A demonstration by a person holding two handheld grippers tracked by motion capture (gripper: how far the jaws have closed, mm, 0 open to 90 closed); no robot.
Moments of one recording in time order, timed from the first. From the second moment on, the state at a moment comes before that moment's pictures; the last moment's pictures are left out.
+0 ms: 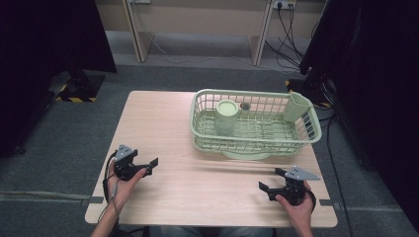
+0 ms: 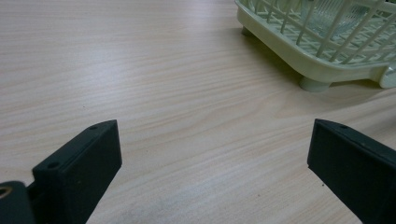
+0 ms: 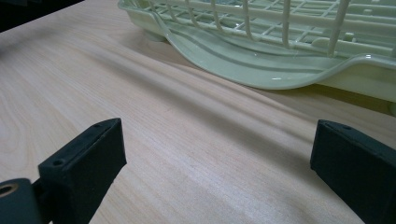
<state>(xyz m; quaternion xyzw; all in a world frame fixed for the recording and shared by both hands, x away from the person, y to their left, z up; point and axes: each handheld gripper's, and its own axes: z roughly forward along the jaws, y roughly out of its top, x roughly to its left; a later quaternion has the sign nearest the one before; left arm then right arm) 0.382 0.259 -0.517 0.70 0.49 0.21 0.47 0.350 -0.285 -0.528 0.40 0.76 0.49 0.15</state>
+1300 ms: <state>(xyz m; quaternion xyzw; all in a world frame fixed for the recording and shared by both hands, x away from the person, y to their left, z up) 0.374 0.254 -0.531 0.70 0.49 0.23 0.47 0.351 -0.285 -0.528 0.40 0.76 0.49 0.15</state>
